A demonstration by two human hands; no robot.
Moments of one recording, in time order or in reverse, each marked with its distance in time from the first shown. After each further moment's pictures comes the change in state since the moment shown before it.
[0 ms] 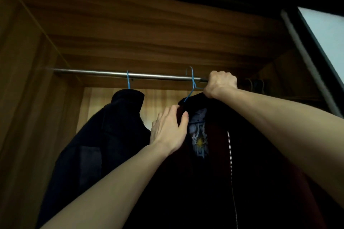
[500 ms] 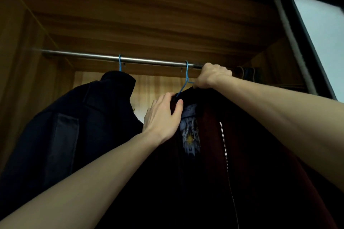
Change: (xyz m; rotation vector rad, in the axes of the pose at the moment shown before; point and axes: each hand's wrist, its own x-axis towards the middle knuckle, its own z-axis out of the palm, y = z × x) left_hand -0.018 0.009 -0.005 -0.086 0.029 0.042; right_hand -0.030 -0.003 -0.014 0.080 -0.168 0.095
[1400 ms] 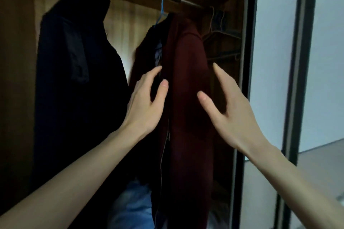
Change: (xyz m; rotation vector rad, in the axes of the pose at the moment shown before) left_hand -0.216 0.098 -0.028 -0.486 -0.069 -0.163; right_hand -0.317 0.199 -0.014 0.458 0.107 -0.448
